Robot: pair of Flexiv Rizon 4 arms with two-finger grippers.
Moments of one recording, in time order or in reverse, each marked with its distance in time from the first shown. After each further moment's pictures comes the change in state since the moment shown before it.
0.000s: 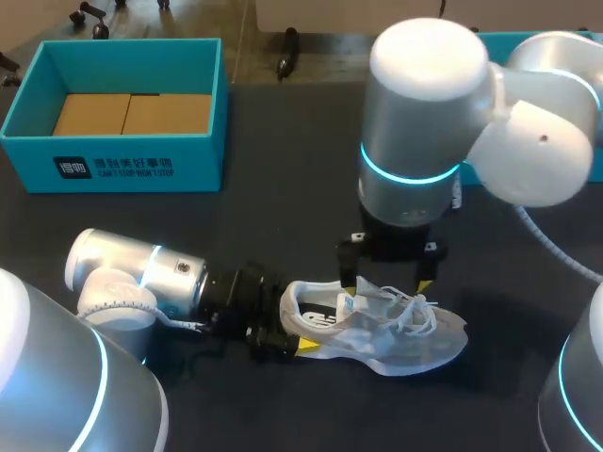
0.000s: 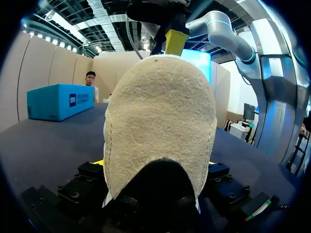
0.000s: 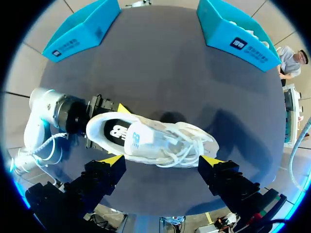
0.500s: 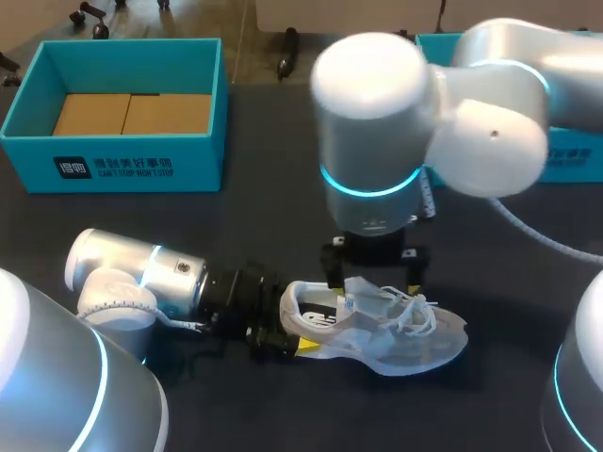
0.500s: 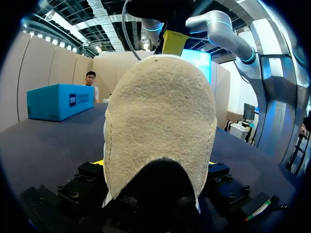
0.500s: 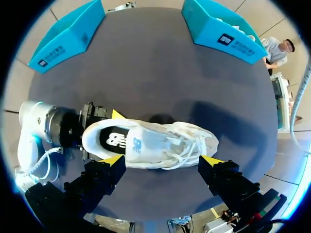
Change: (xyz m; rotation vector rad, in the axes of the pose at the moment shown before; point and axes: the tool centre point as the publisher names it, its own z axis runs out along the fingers) left arm 0.000 0.000 0.000 0.000 0.000 0.000; right arm 0.015 0.002 0.006 -0.031 -0.113 0.122
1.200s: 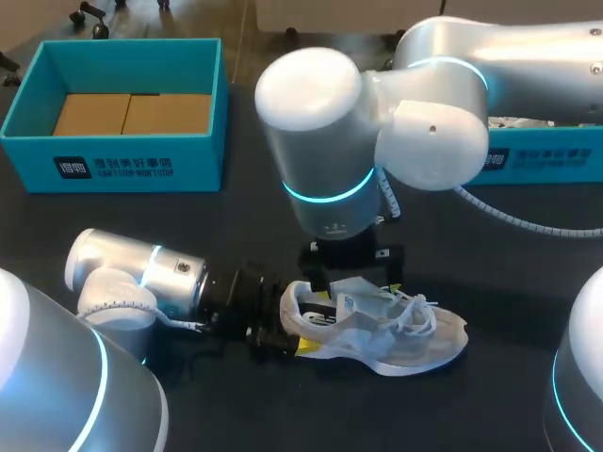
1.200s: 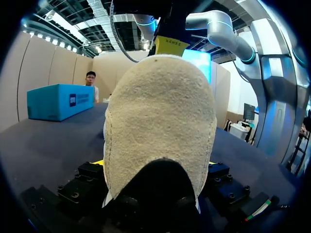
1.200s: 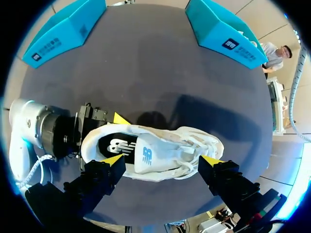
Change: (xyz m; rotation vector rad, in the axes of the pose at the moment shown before) left arm 0.000 0.000 0.000 0.000 0.000 0.000; right arm 0.018 0.009 0.020 0.008 -0.076 -0.032
